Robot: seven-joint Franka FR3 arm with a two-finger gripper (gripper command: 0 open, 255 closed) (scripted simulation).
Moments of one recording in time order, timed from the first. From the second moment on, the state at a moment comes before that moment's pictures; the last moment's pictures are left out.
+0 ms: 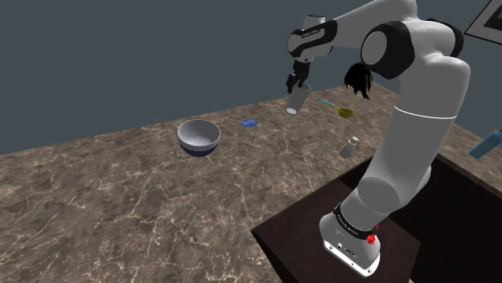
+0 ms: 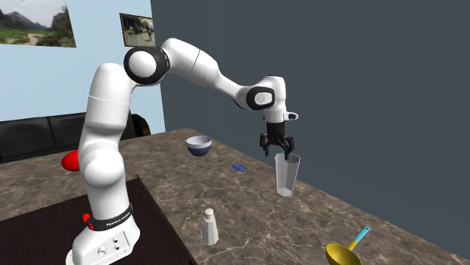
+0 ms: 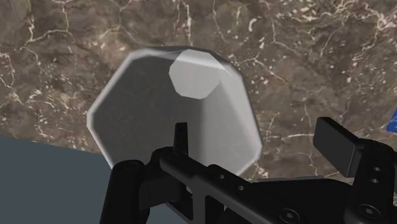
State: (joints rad) arm -0.15 0.32 -0.39 -1.77 0.02 2.12 -0.56
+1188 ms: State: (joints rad) arm -0.15 0.34 -0.38 -1.79 0.03 2.16 -0.57
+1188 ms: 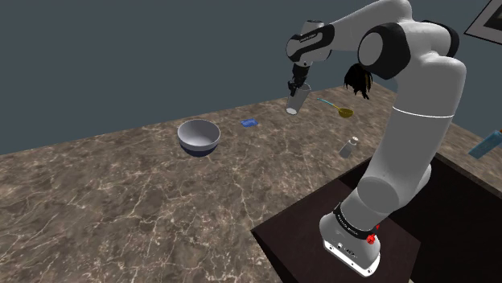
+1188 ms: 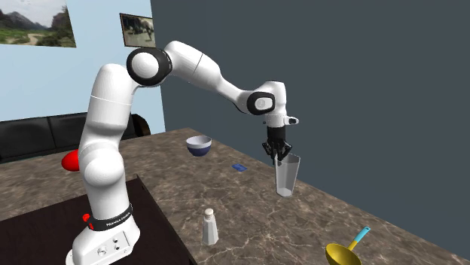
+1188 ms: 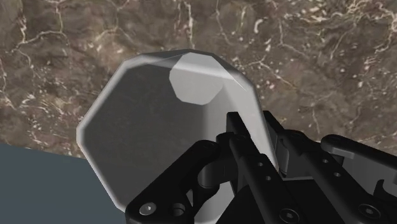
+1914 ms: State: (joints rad) arm -0.15 0.31 -0.39 -1.74 0.02 2.08 -0.57
